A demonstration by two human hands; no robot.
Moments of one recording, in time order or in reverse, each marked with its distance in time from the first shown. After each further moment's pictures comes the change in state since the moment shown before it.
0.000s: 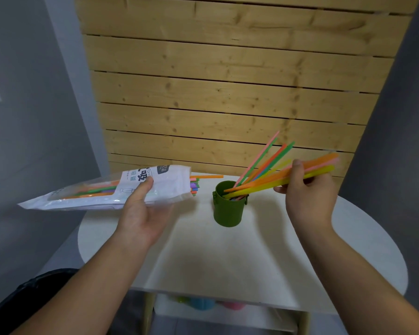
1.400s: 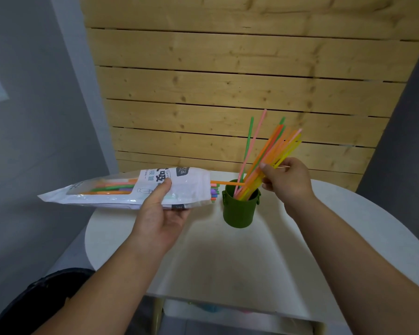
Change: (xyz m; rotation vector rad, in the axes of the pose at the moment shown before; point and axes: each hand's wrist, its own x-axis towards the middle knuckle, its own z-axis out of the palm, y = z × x) left_hand -0.002 -0.013 0.002 0.062 0.004 -0.023; right_hand 0.036 0.021 0.066 0.134 -0.348 0.250
